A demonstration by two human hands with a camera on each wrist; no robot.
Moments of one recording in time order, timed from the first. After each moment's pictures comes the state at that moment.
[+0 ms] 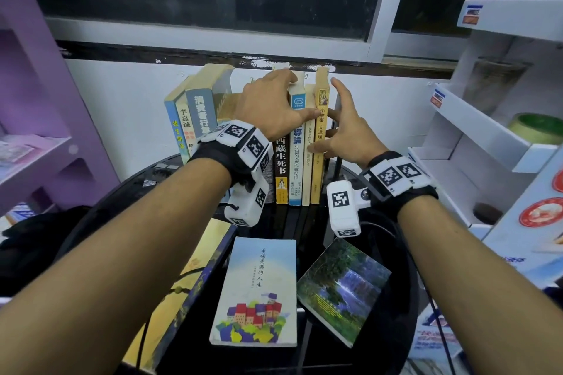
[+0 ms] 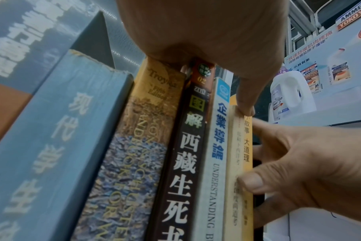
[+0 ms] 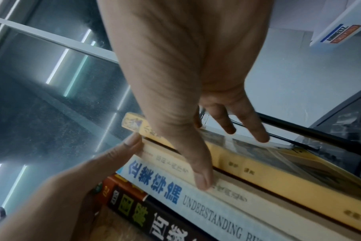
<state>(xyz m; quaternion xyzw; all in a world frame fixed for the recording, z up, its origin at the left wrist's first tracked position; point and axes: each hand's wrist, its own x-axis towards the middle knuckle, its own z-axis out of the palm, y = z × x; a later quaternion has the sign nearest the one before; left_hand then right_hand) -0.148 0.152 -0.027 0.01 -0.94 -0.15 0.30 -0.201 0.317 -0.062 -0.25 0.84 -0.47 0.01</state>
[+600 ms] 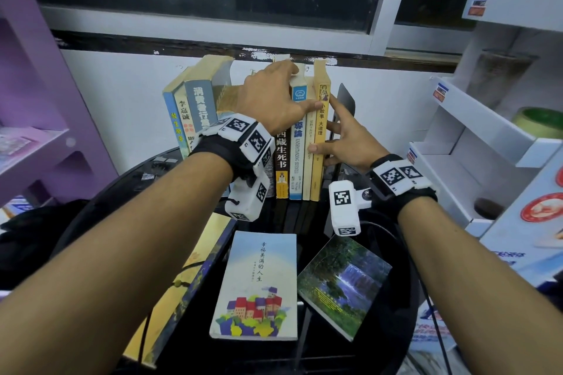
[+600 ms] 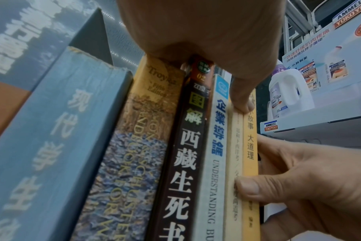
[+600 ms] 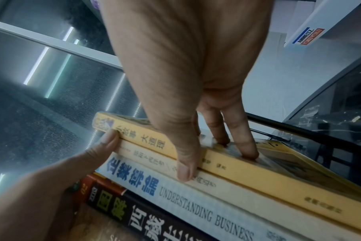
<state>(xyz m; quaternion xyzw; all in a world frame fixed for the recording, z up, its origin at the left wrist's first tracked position) -0.152 0.152 -0.031 0.00 -0.94 -0.15 0.31 -0.208 0.322 -0.086 -0.25 0.80 -0.54 0.10</state>
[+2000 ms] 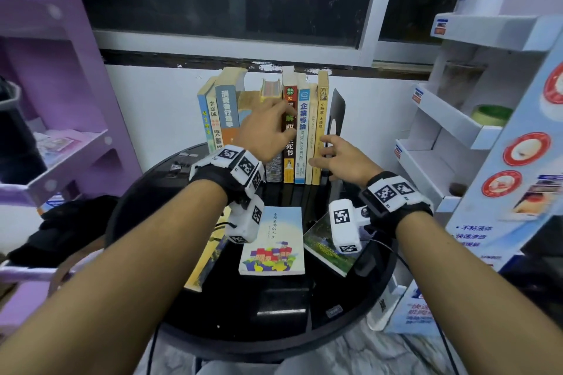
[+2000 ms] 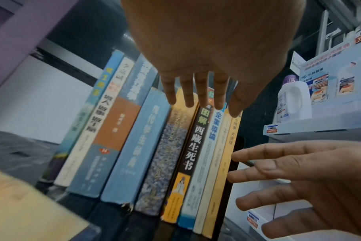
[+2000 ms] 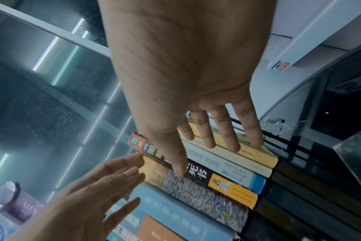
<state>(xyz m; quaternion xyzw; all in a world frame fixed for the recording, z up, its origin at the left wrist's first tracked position) -0.049 0.150 -0.054 -0.06 -0.94 -0.23 0.25 -0.103 0.333 -0.085 -0.19 0.87 -0.44 0.10</state>
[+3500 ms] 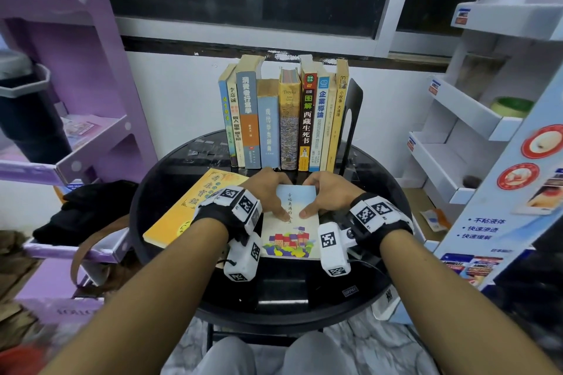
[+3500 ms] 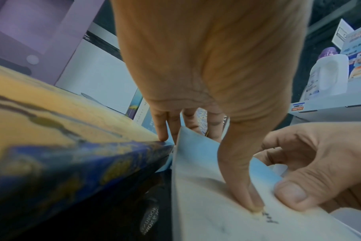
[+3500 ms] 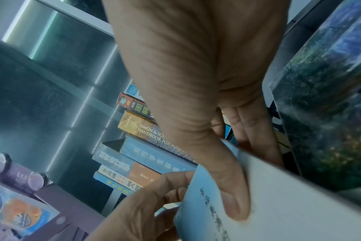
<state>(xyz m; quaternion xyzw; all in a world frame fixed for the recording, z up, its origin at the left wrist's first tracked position) -0.017 0.128 -0.150 -0.02 -0.98 -0.19 -0.08 -0.054 0.297 -0.134 -0.20 0.92 -0.26 0.19</state>
